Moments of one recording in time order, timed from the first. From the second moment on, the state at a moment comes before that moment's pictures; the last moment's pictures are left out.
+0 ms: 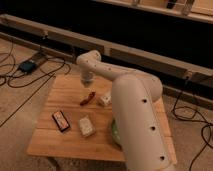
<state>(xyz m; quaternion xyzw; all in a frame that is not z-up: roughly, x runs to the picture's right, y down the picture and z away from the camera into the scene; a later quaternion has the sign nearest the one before) -0.122 0.016 0.937 -0.31 -0.09 0.01 0.95</state>
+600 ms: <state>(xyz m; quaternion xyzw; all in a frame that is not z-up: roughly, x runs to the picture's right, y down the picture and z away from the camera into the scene) -0.124 0.058 0.940 -0.33 -0.07 -0.01 0.94</state>
